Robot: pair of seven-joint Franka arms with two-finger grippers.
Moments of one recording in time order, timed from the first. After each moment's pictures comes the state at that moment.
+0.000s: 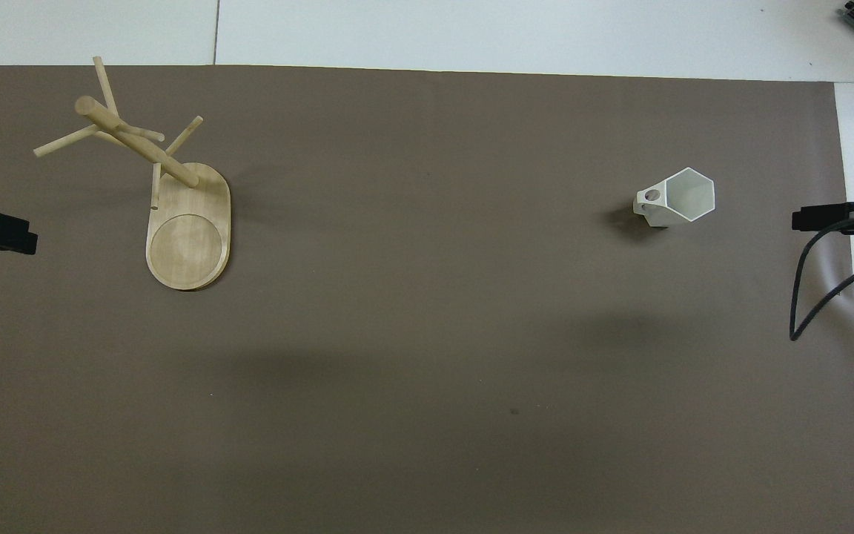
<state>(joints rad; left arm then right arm) -0.04 -0.04 0.02 -1.58 0.01 1.56 0.07 -0.02 -0.03 -0.14 -1.85 0.02 2.02 -0.16</state>
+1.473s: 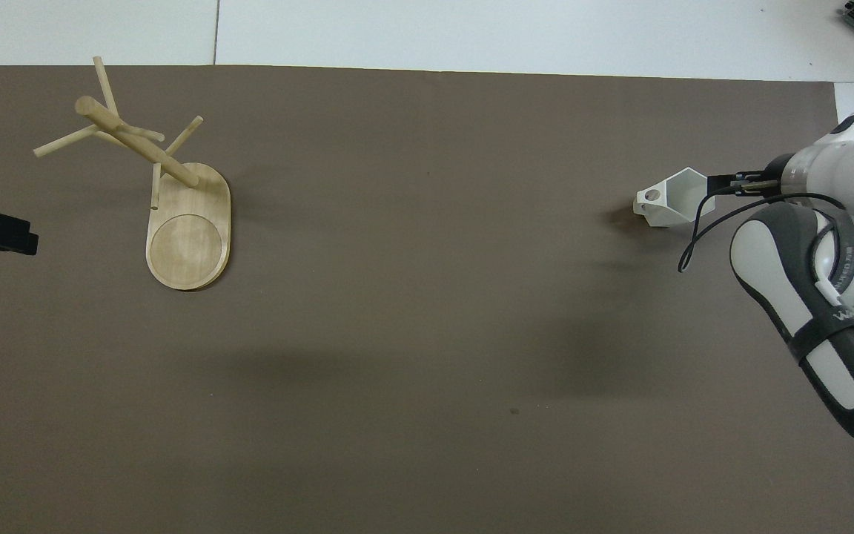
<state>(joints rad) -0.04 -0.04 0.01 -1.58 0.01 1.56 0.07 -0.01 0.31 -0.13 -1.86 0.02 2.48 -0.17</state>
